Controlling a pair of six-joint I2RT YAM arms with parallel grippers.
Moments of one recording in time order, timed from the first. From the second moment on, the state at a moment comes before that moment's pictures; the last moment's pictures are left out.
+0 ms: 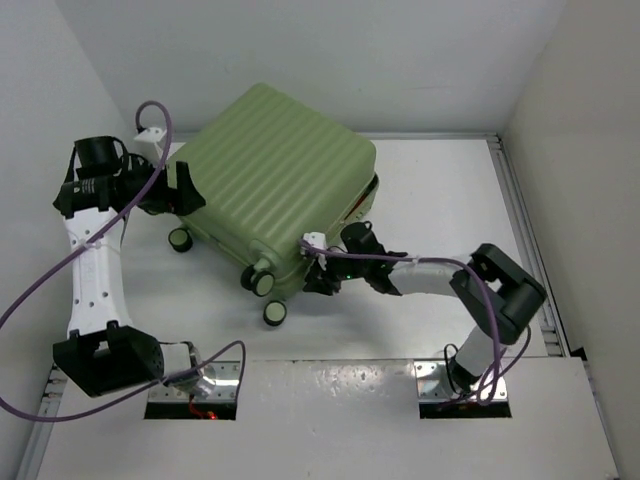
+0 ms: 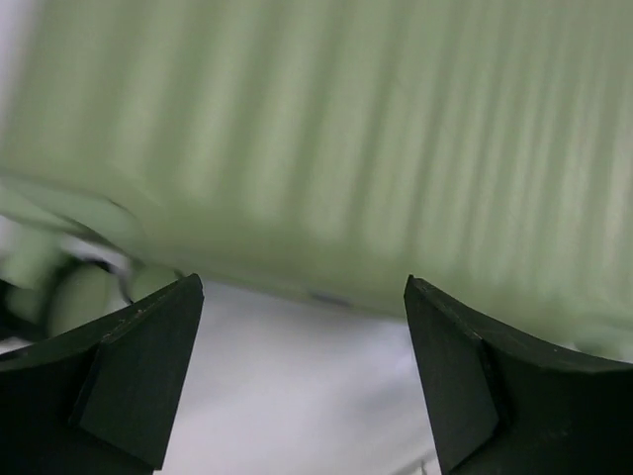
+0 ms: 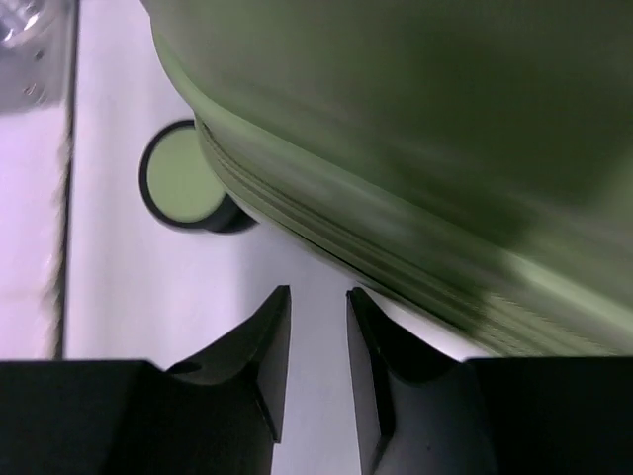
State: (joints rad) left arm 0.30 1.27 1.45 -0.89 0.64 0.25; right arm 0.76 1.63 0.67 0.37 -0.63 -0.27
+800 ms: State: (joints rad) left arm 0.19 1.23 1.41 -1.30 0.47 0.85; right arm 0.74 1.72 0.86 0.59 -0.51 -0.03
